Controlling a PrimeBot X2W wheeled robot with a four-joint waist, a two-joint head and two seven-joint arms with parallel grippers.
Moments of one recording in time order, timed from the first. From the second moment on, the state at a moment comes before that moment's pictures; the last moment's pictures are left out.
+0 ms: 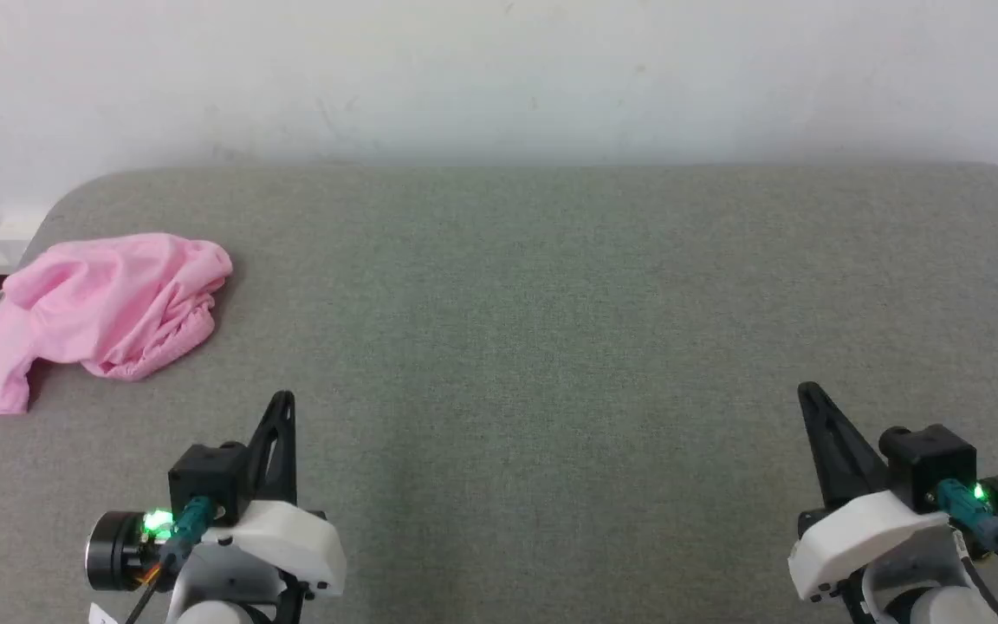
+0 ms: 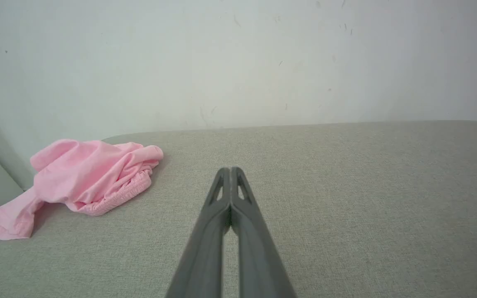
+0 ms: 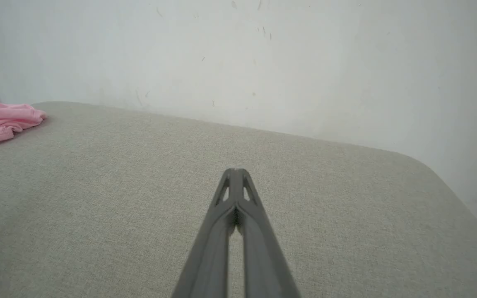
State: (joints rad) left arm -0.01 0.05 0.00 0.00 -0.01 -0.01 0.00; right arm 0.01 -0.05 0.00 0.01 0.01 0.13 0.00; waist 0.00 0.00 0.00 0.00
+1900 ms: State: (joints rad) left arm -0.04 0.06 -0.05 0.08 -0.04 0.05 -0.07; right arm 0.00 -0.05 -0.01 0.03 0.03 0.13 -0.04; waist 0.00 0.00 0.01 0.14
